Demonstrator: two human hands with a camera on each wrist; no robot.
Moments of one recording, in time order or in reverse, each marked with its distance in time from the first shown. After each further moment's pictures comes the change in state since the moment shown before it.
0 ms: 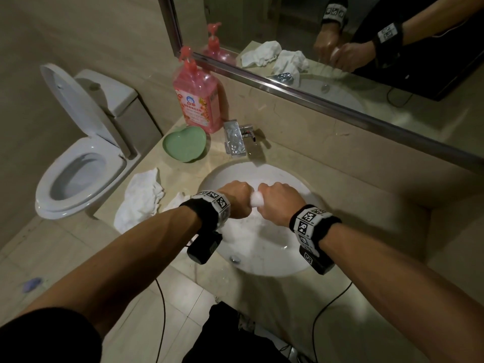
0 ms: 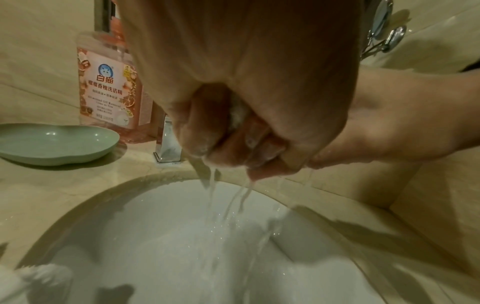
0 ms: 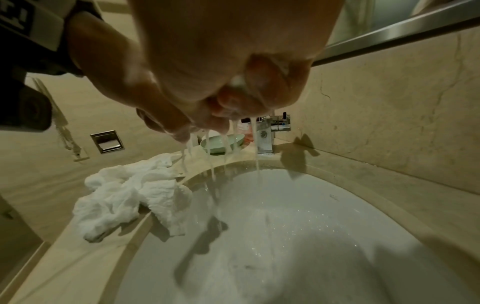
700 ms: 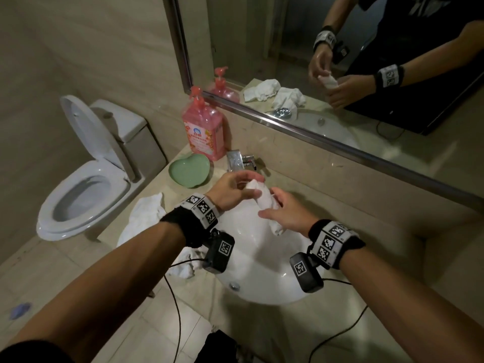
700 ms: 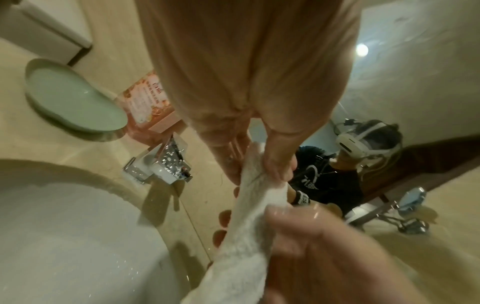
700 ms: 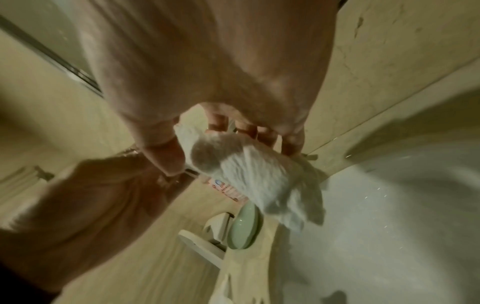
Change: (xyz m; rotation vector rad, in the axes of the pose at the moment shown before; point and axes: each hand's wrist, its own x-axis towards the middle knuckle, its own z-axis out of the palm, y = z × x) left_hand -0.023 -0.005 -0.075 -1.117 0.287 0.248; right_hand 0.003 0.023 -0.047 1.156 -0.106 0.139
